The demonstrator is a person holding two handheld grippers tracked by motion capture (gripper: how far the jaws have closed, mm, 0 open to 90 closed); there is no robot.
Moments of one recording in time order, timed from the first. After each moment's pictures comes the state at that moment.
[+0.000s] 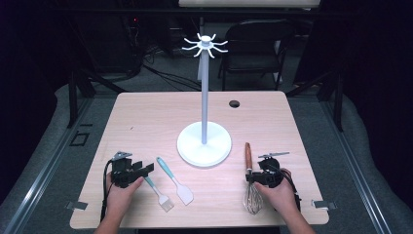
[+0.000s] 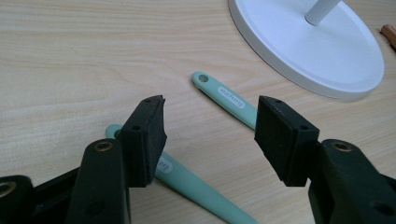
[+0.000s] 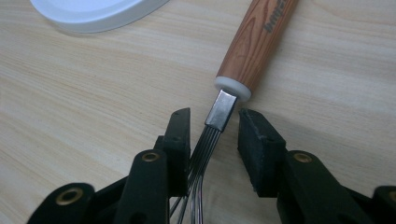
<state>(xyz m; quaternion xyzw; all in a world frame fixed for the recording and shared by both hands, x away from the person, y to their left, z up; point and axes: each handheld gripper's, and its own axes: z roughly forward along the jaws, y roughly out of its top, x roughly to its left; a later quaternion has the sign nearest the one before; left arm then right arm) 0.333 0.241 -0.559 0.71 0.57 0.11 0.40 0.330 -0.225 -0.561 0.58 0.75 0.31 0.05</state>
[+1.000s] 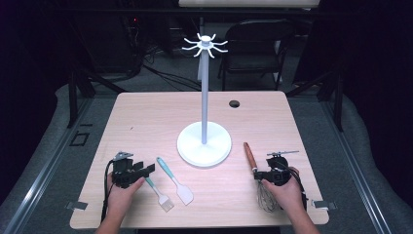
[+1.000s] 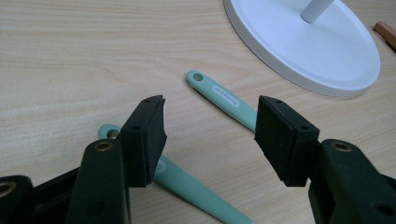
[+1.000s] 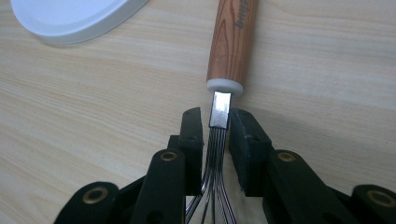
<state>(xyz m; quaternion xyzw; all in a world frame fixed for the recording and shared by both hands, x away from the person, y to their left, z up) 0.333 0.237 -0.560 0.71 0.57 0.11 0.40 0.332 -0.247 -0.555 0.61 0.73 0.30 0.03</state>
